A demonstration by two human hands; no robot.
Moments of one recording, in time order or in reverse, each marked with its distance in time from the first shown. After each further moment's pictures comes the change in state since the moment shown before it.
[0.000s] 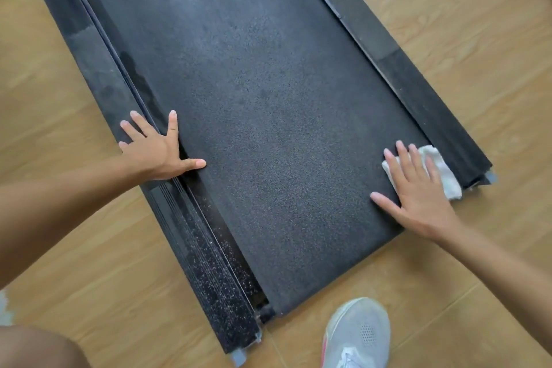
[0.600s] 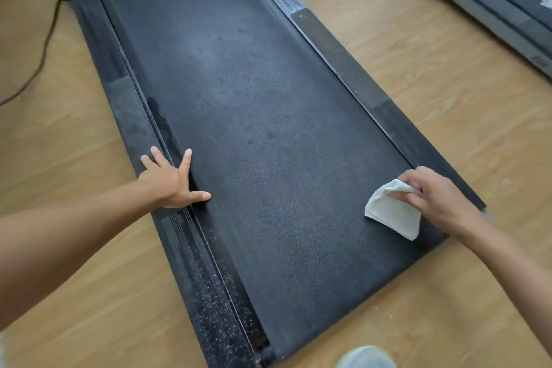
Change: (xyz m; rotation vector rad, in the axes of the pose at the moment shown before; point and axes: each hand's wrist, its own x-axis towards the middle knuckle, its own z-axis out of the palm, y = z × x) left_hand -0.002 -0.005 -0.003 0.097 0.004 -0.021; right_hand 0.034 0.014 -0.077 0.388 0.089 0.020
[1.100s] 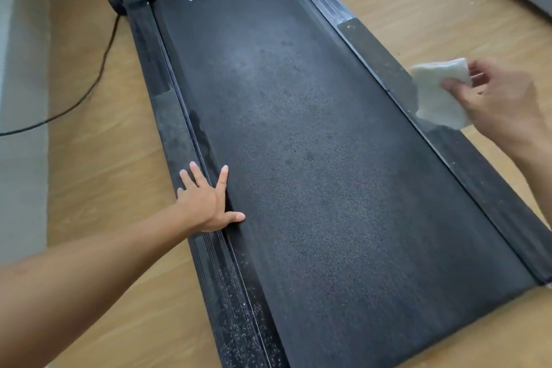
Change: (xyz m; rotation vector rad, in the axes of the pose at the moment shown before) left_hand 0.011 0.000 0.010 0.020 0.012 0.007; right_hand 0.172 -0.090 -0.079 0.142 0.499 -0.113
